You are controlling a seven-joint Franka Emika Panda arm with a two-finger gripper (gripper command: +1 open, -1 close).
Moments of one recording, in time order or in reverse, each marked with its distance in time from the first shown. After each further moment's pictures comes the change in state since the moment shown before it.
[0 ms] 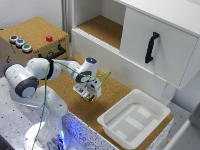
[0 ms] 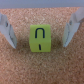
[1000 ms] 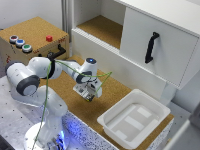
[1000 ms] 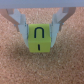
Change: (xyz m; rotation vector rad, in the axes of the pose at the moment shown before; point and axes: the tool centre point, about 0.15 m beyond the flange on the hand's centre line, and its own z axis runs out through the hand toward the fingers) arm 0.003 0.005 -0.031 -0.065 0.073 -0.020
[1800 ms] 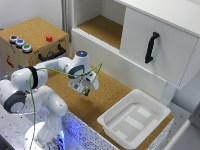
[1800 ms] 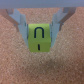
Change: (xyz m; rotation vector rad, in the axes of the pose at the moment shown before) arm -0.014 0.003 -0.048 -0.011 0.087 0.119
